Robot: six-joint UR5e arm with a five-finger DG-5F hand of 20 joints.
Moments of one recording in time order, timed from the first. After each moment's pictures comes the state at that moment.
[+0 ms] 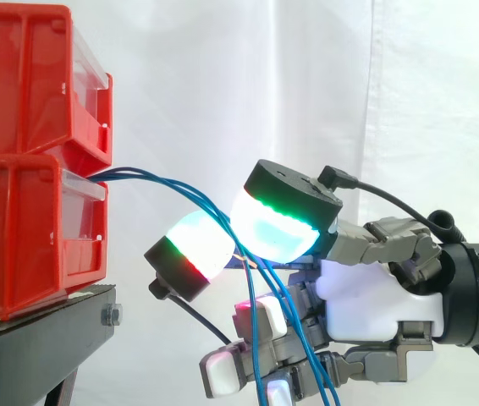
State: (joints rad) arm 0.10 -2.37 -1.19 -2.71 -1.45 0.06
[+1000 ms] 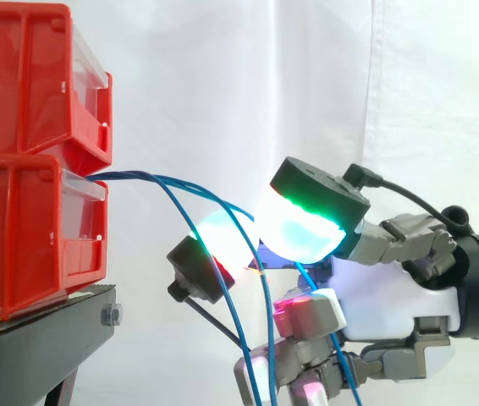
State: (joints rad) arm 0.10 -2.35 -1.19 -2.78 -1.48 0.06
